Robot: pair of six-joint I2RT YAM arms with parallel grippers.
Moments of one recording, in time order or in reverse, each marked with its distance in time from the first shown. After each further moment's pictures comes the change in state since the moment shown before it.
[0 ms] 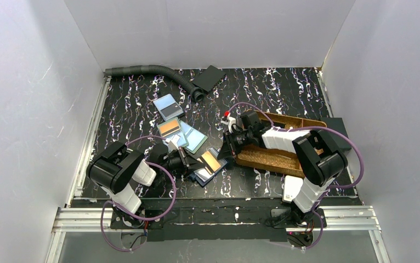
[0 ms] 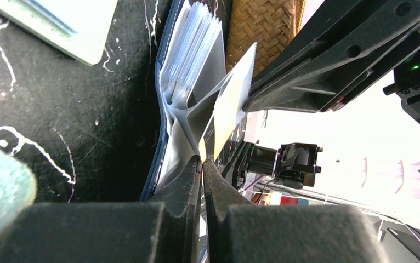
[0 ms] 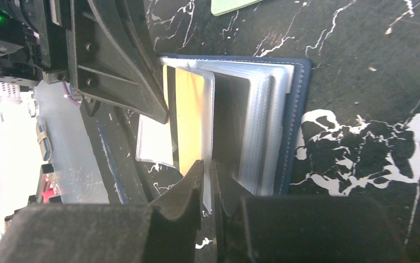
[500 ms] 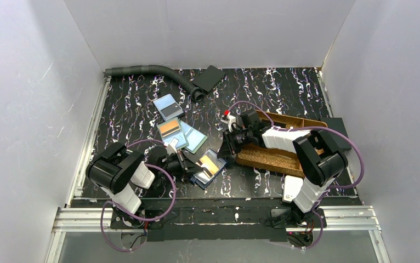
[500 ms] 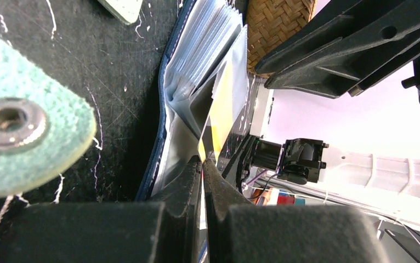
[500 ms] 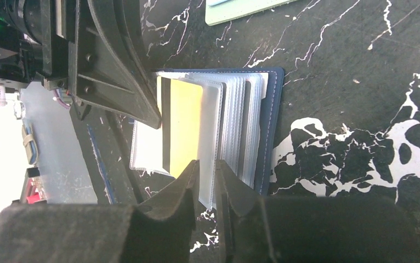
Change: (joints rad) left arm 0.006 -0.003 -0.048 0.001 0.008 -0.001; right arm -0.003 -0.002 0.010 0.003 0.034 -0.021
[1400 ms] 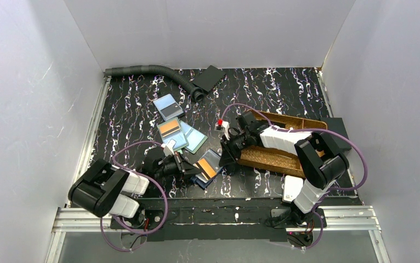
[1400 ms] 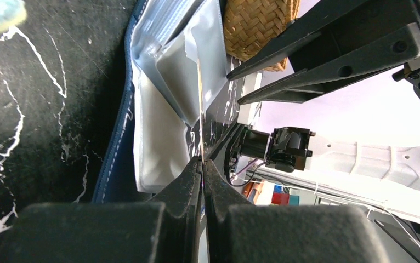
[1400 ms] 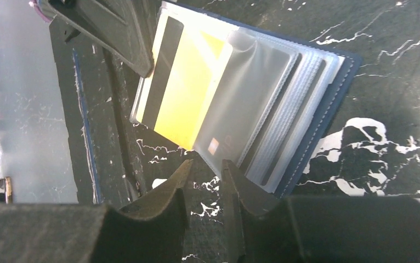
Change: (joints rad) left arm 0.001 -0.243 -0.049 -0.173 0.007 -0.025; right arm 0.053 -0.029 0.048 -0.243 -0.087 -0.396
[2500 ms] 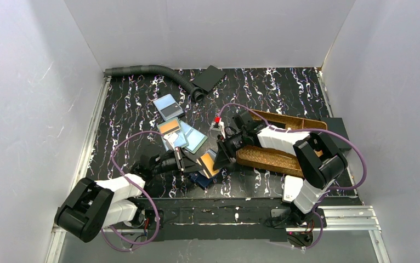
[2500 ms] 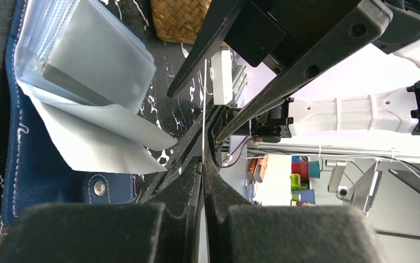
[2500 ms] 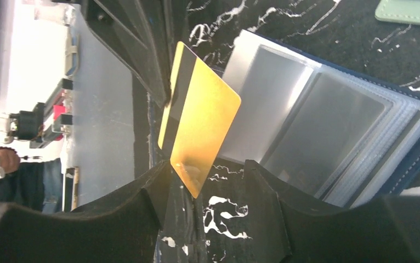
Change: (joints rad) left arm 0.000 -0.235 0.061 -0.169 0.102 0.099; right arm 0.035 0.008 0.025 0.042 -0.187 0.125
